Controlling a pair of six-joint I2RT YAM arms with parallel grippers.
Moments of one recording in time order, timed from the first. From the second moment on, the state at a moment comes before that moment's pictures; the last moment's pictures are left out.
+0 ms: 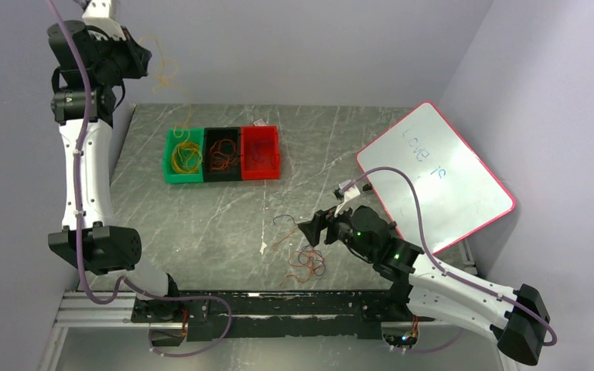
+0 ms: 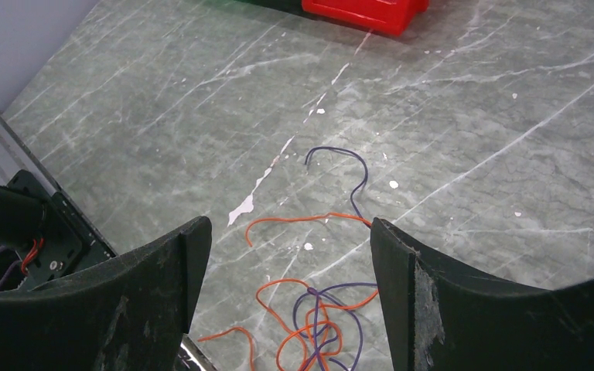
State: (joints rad) left arm 0.14 1.60 2.01 -0.50 0.35 -0.08; right arm 0.94 0.77 0.43 0.05 0.17 0.38
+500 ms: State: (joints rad) left arm 0.14 1.59 1.81 -0.45 0.31 -0.07; right arm 0.94 0.78 0.44 0.05 0.16 0.38
